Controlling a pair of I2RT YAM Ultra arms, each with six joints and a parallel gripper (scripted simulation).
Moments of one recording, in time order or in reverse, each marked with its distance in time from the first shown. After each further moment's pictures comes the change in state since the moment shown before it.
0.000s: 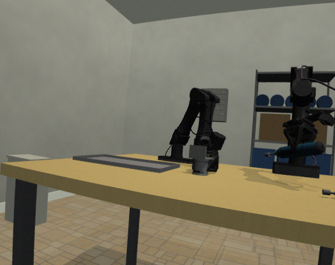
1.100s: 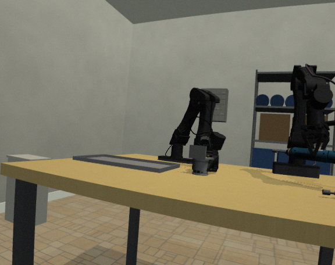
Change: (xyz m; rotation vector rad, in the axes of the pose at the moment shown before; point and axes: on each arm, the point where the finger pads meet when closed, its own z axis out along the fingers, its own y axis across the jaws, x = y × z) left arm -0.011 0.067 -0.010 -0.224 0.091 -0.358; right arm 0.000 0.000 0.000 0.000 0.000 0.000
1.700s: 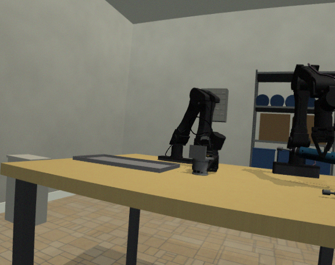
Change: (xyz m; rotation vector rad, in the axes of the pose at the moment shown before) left arm -0.013 0.034 -0.004 -0.123 0.043 -0.204; right arm 0.000 0.000 0.000 0.000 0.000 0.000
